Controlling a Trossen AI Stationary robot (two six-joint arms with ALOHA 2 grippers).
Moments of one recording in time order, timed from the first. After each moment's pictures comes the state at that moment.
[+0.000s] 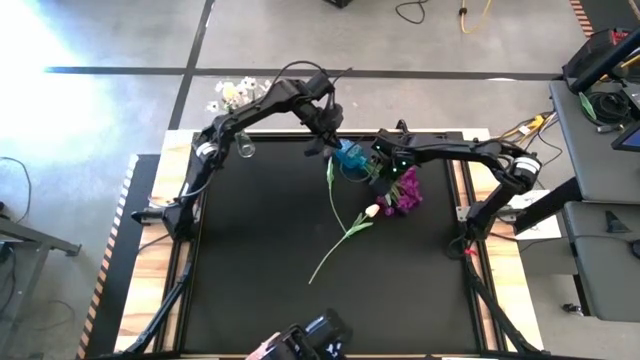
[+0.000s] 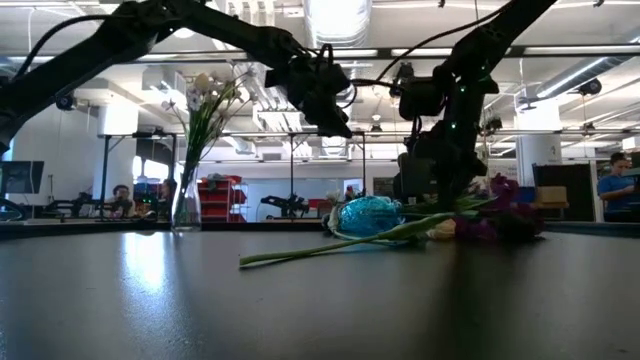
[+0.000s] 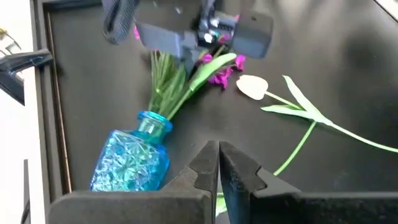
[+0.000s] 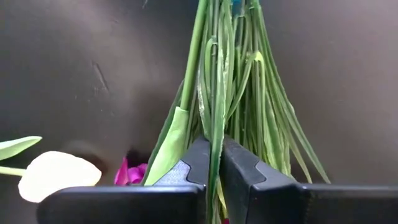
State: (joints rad) left arm 0.63 2.27 2.24 -1.06 0.69 0.80; right arm -0.59 1.64 1.00 -0.68 -0.05 0.11
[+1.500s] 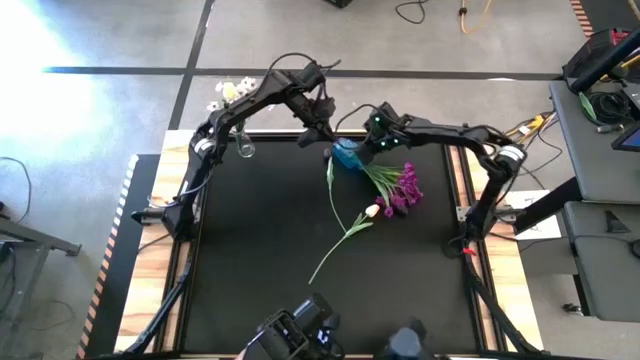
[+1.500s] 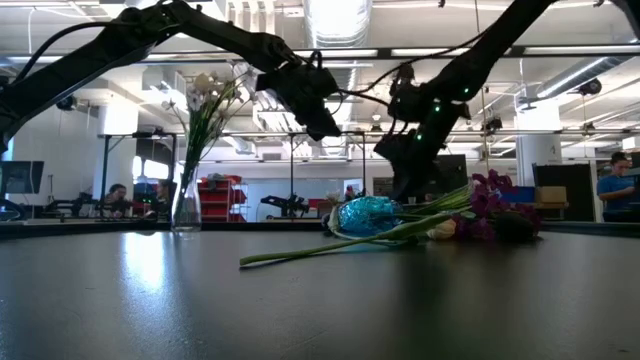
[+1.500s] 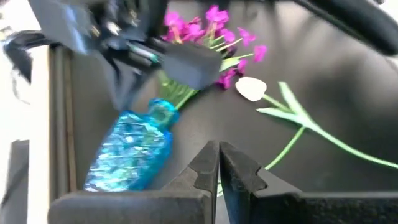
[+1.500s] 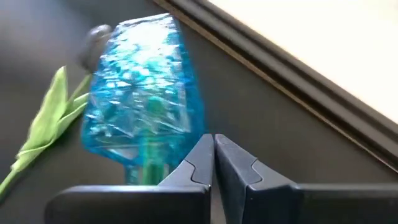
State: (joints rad) left arm 0.70 2.27 2.26 -1.12 0.76 0.77; right arm -0.75 1.79 1.12 -0.30 -0.14 0.13
